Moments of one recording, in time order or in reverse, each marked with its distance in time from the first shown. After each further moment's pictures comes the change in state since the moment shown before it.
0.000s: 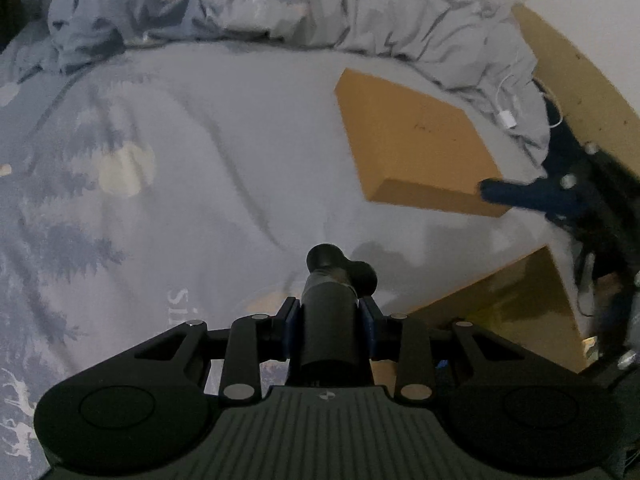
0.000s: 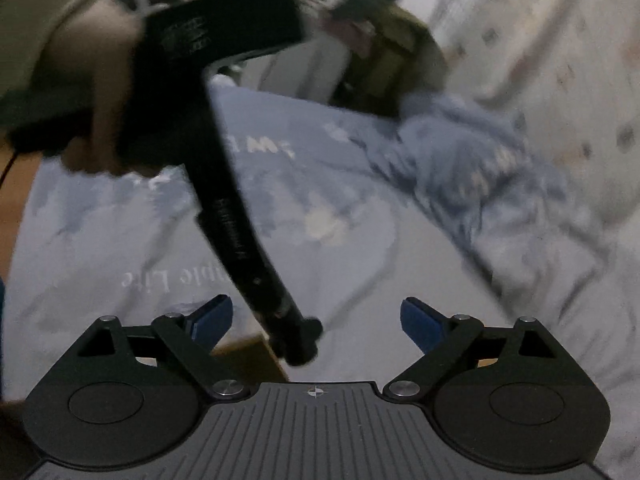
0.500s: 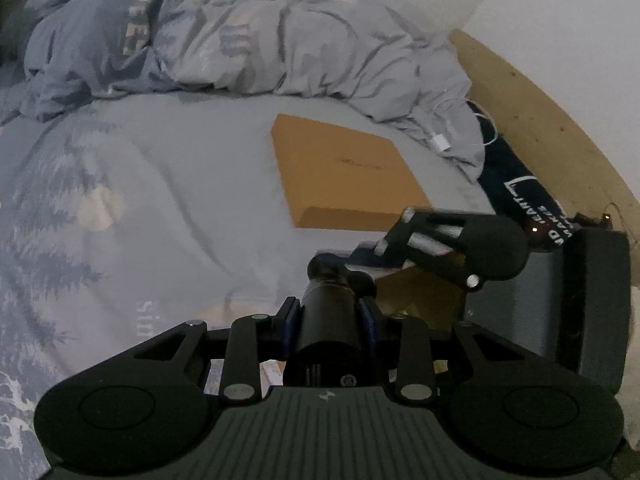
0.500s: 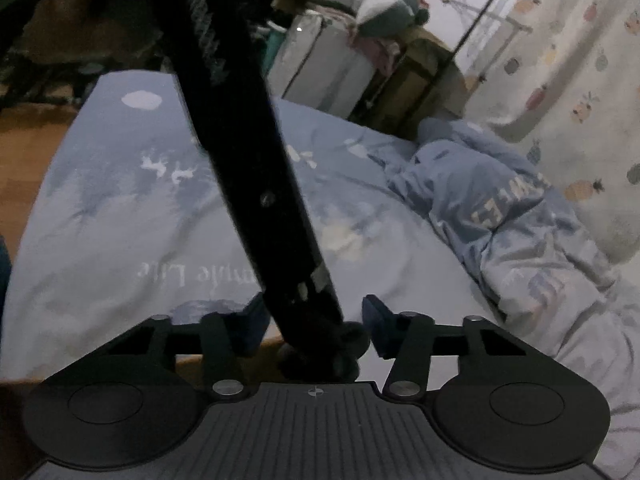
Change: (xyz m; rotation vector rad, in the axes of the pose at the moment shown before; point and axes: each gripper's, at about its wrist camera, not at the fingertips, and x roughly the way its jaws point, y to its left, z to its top) left arm -0.062 -0.038 -0.025 0.078 -0.111 -0.111; right arm -0.015 0.018 -0.009 -0.050 -0.029 0.032
